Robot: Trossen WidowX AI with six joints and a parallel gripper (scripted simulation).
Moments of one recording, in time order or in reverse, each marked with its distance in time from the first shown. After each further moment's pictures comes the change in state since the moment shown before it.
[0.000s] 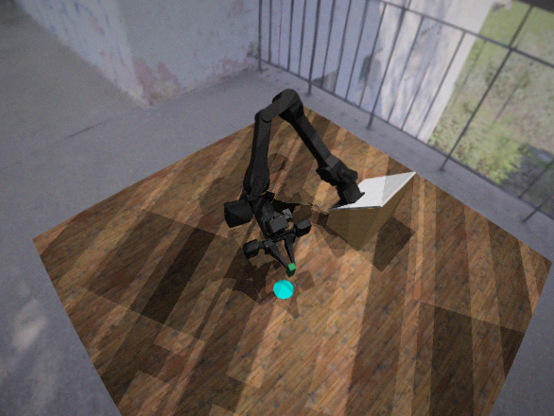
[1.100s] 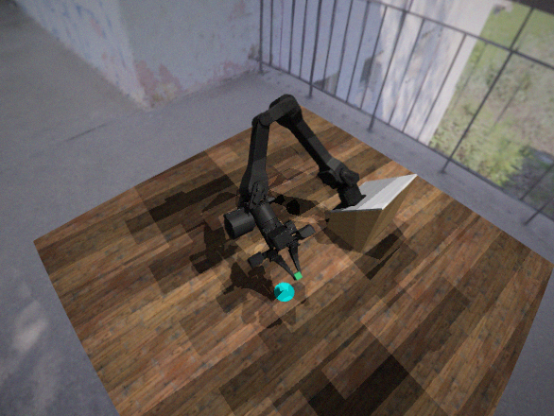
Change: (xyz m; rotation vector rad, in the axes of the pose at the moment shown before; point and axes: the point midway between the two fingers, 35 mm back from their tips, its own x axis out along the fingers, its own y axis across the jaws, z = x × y) arm 0.017 0.005 -0.006 0.102 0.223 0.094
